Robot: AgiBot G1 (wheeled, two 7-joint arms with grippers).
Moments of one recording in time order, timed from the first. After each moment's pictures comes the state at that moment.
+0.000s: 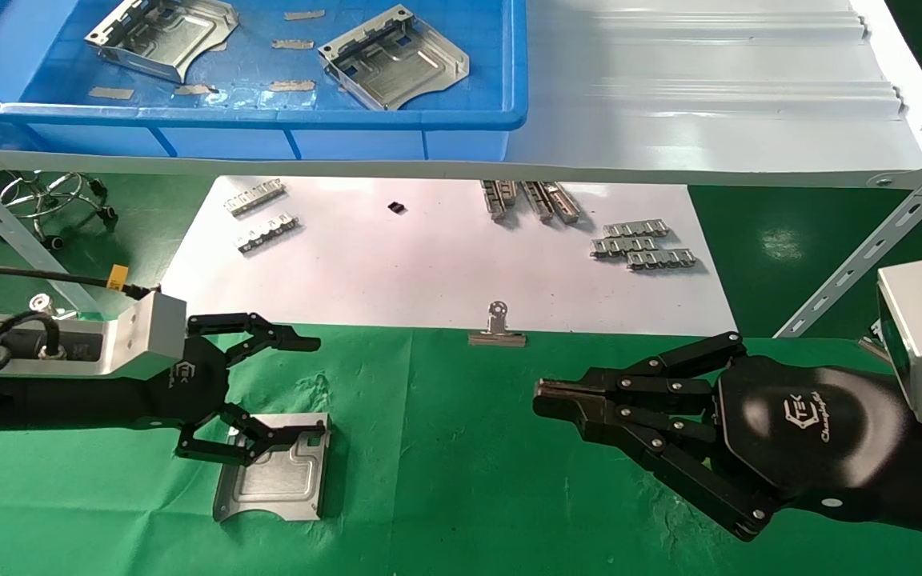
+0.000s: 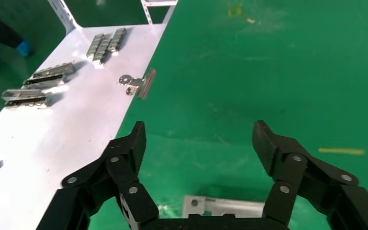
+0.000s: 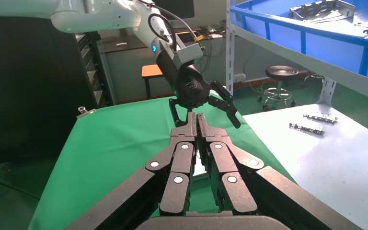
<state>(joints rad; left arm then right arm) -1.64 0.88 0.89 -0.30 0.97 1.60 0.49 1.10 -0.55 -0.42 1.23 -0.62 -1.42 0.10</state>
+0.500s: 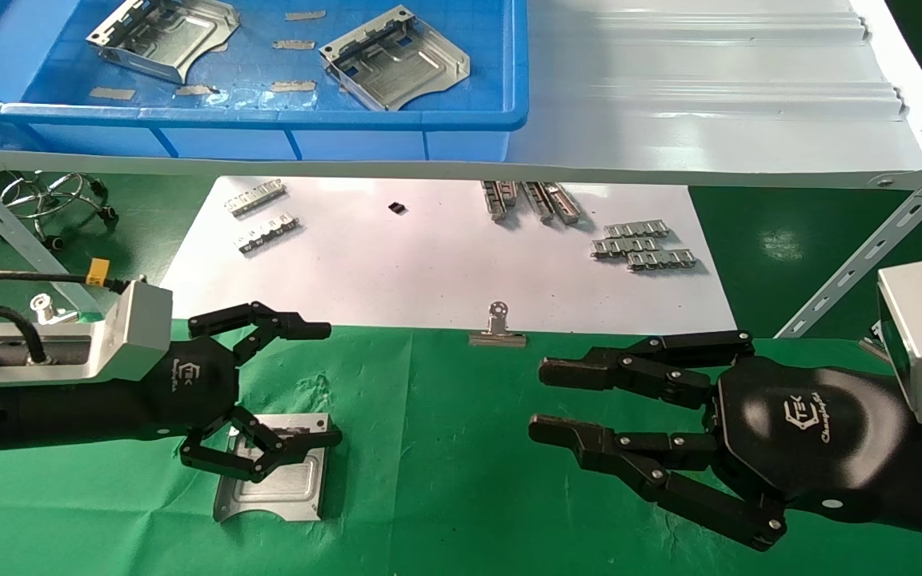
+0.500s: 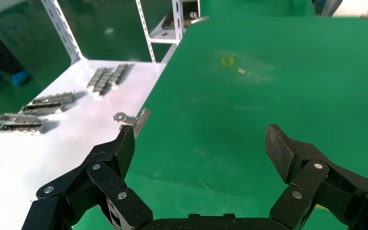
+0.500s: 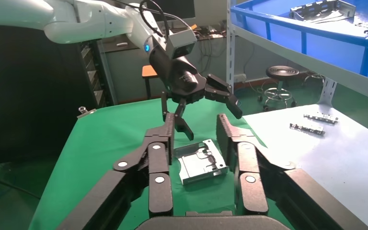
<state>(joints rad) -1.48 0.80 0.71 -0.59 0.90 1.57 0.30 1.10 -0.55 -0.42 1.23 -0.62 -1.42 0.10</state>
